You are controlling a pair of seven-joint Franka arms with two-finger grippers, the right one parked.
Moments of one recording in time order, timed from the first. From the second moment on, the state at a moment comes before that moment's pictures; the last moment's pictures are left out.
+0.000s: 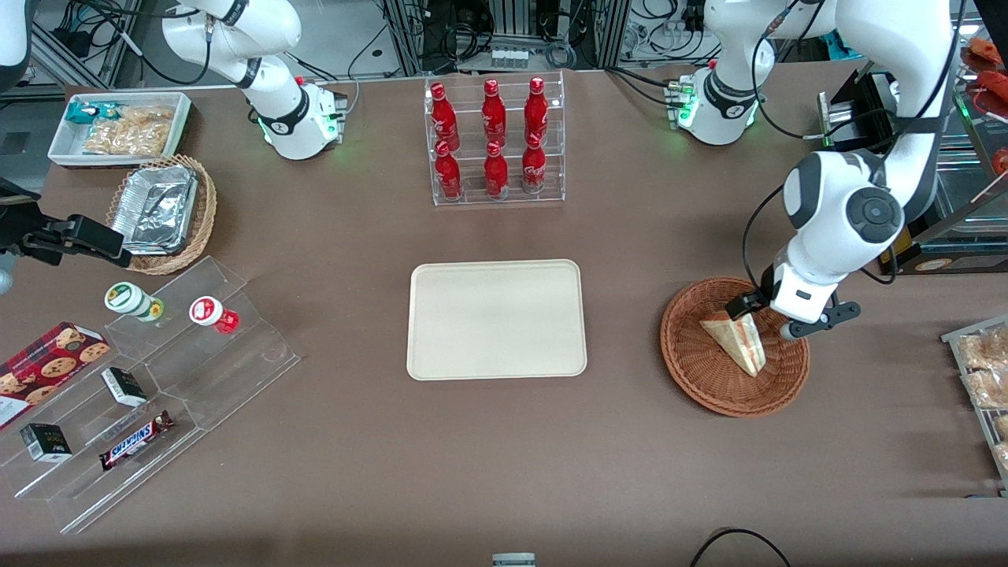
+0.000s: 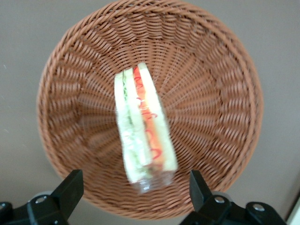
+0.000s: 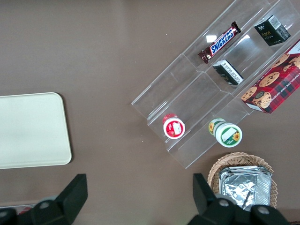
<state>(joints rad) -0.08 0.16 -0.05 -2.21 -0.02 2.41 -0.56</state>
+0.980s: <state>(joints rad) -0.10 0.30 -0.05 -2.18 -0.02 2.48 -1.00</state>
